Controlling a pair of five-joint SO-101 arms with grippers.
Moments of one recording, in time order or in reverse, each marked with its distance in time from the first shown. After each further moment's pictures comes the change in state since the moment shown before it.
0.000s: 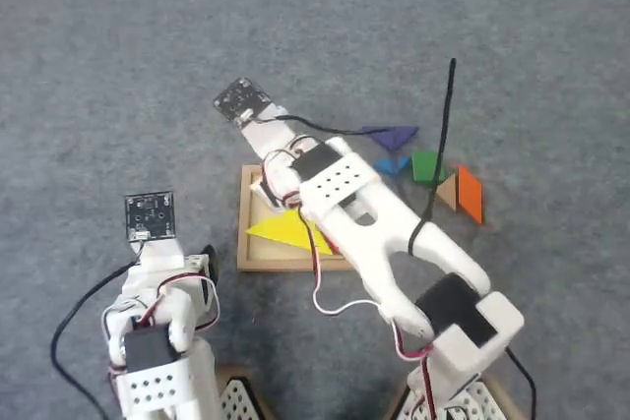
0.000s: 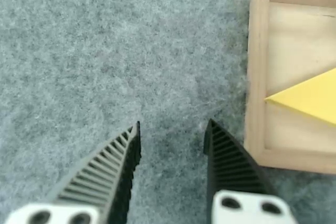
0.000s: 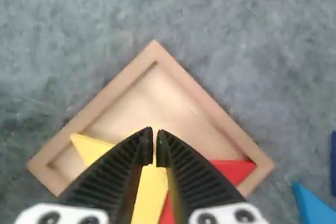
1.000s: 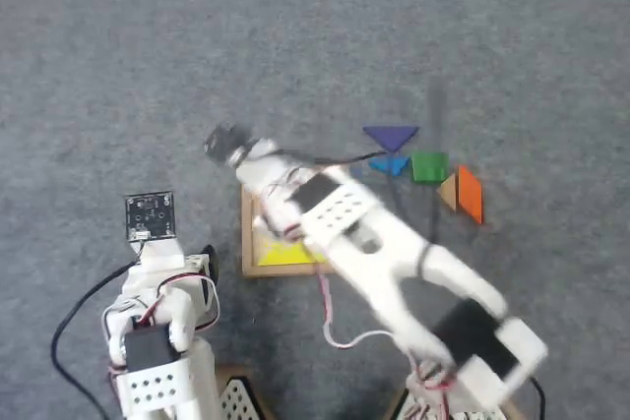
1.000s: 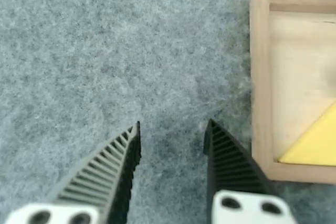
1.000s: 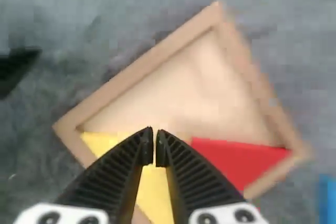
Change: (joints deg) left arm 0.0 0.0 0.0 0.0 0.0; right arm -2.0 -12.2 12.0 -0.8 4.1
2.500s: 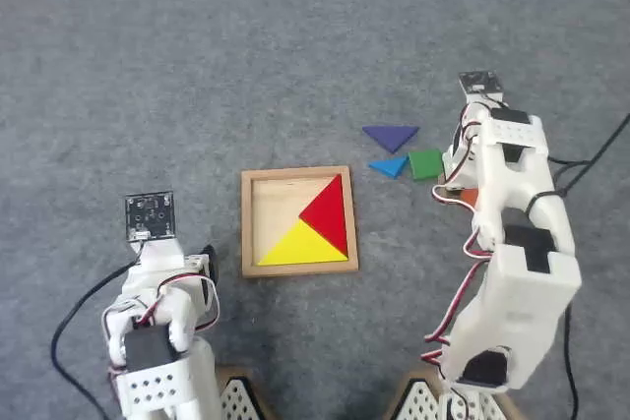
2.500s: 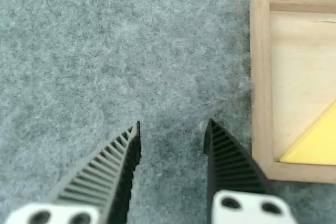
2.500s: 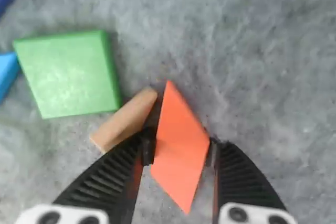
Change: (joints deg) left arm 0.0 0.0 0.0 0.0 0.0; right arm 48.9 27.3 -17.8 12.6 -1.4
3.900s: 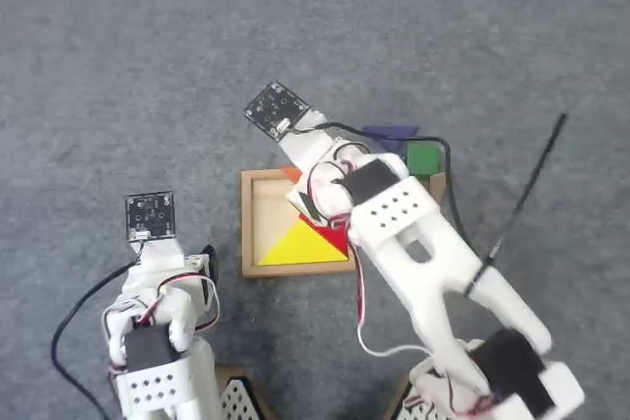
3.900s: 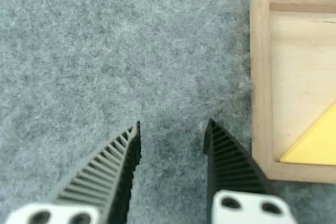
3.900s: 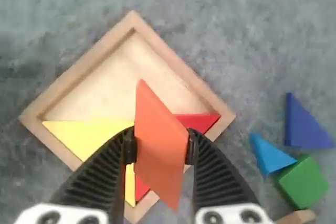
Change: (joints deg) left arm 0.0 0.0 0.0 0.0 0.0; right arm -42.3 -36.4 19.7 -7.5 3.4
